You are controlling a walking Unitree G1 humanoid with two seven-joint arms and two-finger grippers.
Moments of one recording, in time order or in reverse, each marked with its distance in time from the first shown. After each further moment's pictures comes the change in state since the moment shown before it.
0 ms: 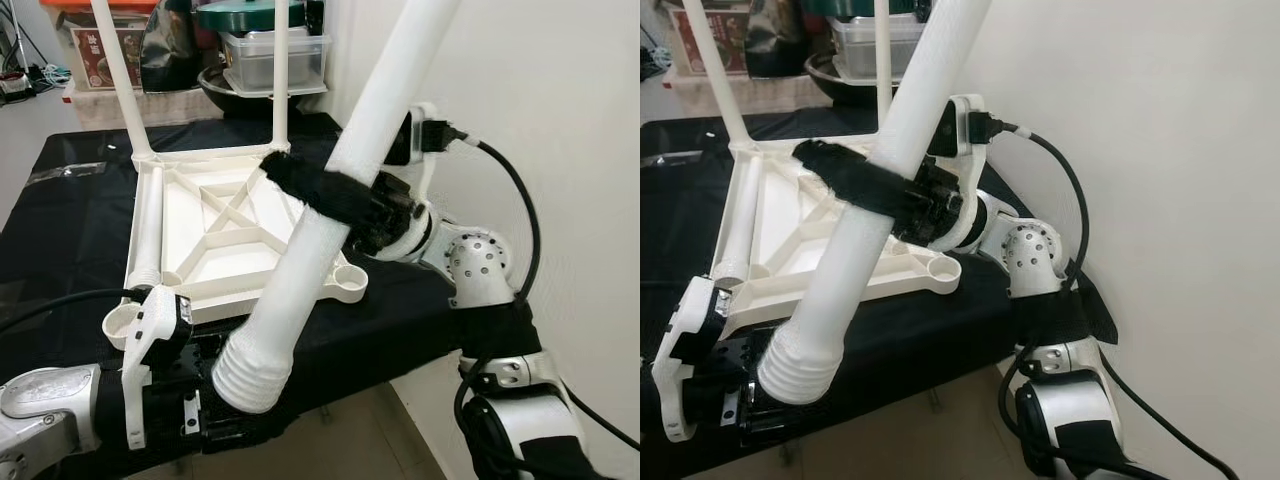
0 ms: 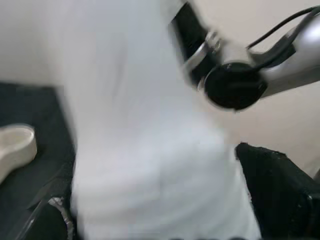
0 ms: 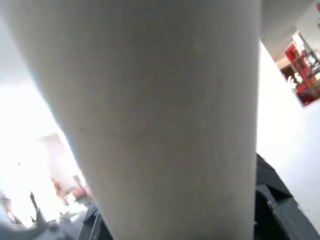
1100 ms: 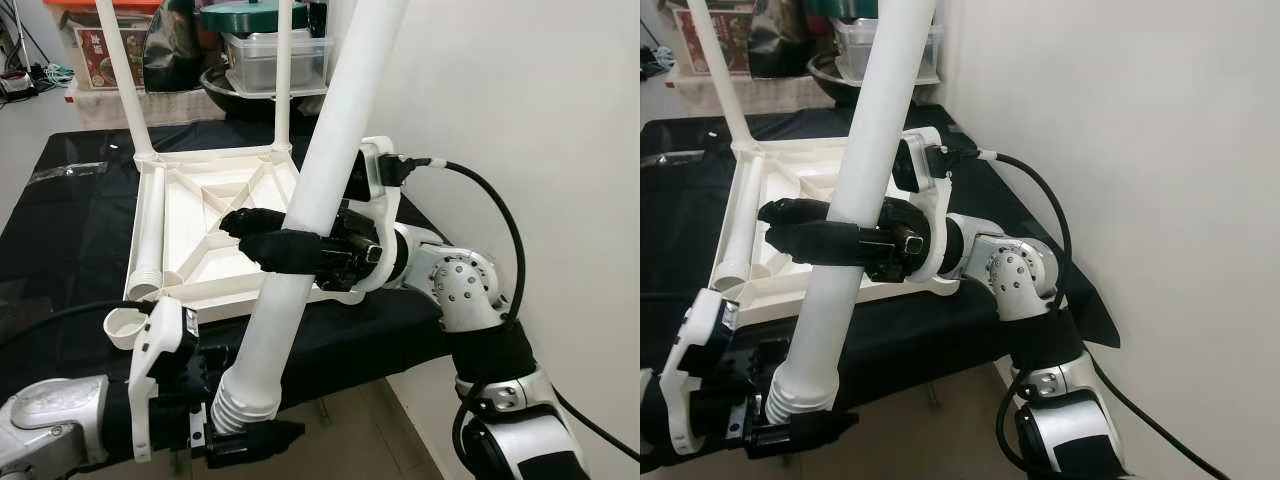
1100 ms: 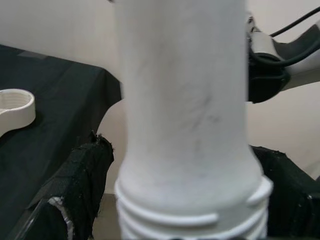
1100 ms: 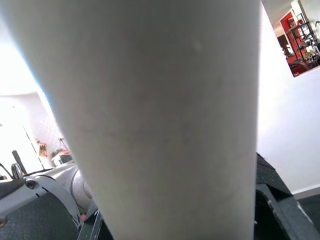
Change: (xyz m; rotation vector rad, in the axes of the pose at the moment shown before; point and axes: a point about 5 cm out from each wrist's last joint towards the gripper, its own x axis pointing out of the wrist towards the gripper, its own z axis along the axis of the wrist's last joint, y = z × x) left arm -0.001 0.006 -0.026 -0.120 0.047 0.054; right arm 0.004 0.013 -0.016 -0.116 0.174 -0.003
